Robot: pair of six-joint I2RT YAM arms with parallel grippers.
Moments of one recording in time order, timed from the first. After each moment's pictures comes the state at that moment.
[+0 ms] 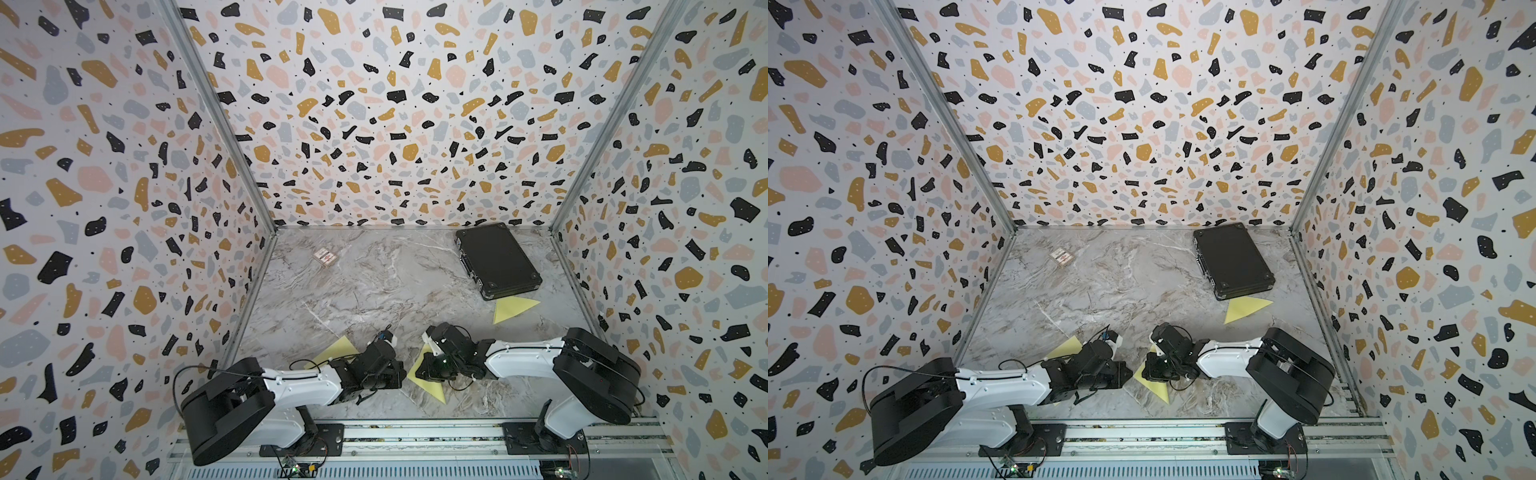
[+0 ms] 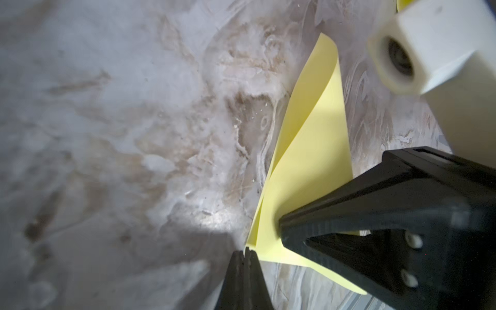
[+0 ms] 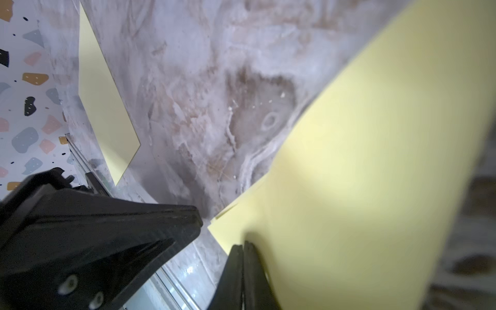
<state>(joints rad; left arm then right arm) -0.95 1.29 0.34 0.12 0.14 -0.92 0.97 1.58 0.62 0.01 -0.36 0.93</state>
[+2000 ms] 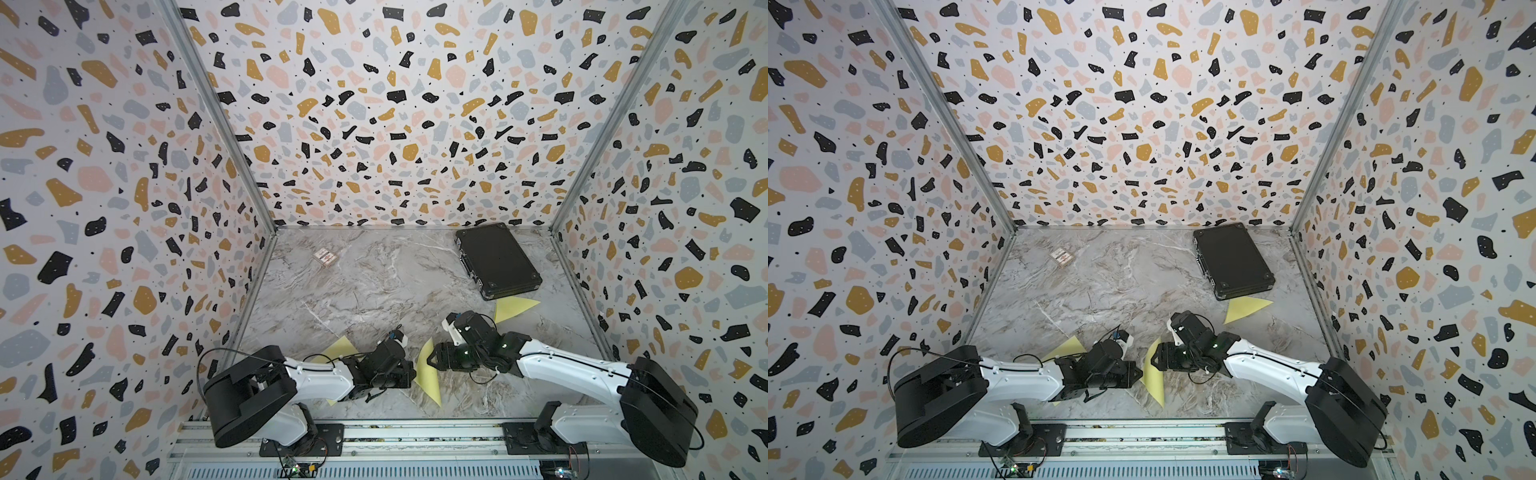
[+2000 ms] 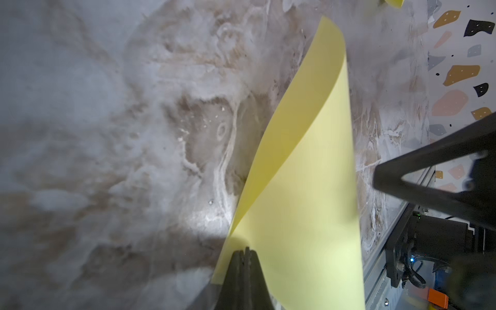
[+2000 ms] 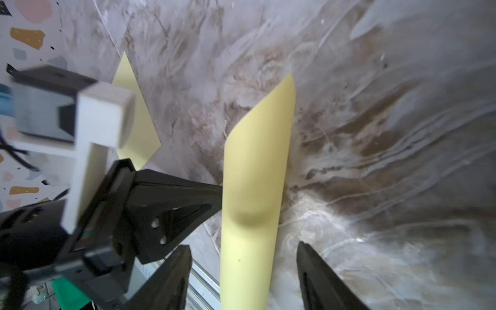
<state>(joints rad) -0.99 1.43 0.40 0.21 0.14 -0.91 0.86 1.28 0.61 -0.28 -0.35 0.81</state>
